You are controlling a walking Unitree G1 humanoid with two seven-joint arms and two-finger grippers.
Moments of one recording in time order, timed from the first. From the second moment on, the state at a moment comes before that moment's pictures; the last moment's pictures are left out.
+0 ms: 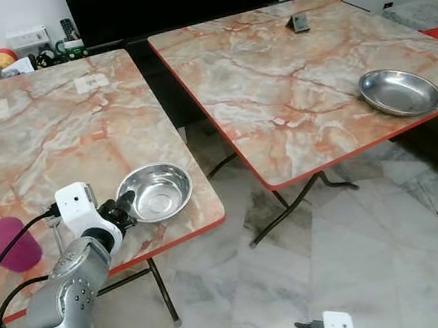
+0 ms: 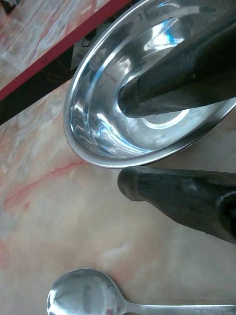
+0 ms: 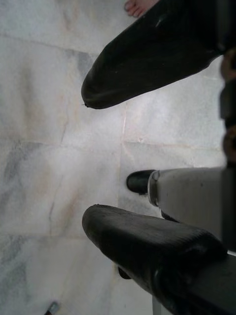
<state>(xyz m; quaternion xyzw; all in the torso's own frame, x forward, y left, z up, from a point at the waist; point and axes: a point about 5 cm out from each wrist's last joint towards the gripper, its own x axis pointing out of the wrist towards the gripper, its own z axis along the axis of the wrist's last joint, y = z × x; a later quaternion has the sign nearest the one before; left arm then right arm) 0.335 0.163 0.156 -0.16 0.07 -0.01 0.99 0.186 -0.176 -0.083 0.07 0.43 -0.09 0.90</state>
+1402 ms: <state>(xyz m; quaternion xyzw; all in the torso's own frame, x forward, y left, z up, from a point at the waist) 0.362 0.152 0.150 -0.13 0.12 0.01 0.98 0.176 -0.190 -0.086 0.07 0.44 -0.09 0.89</state>
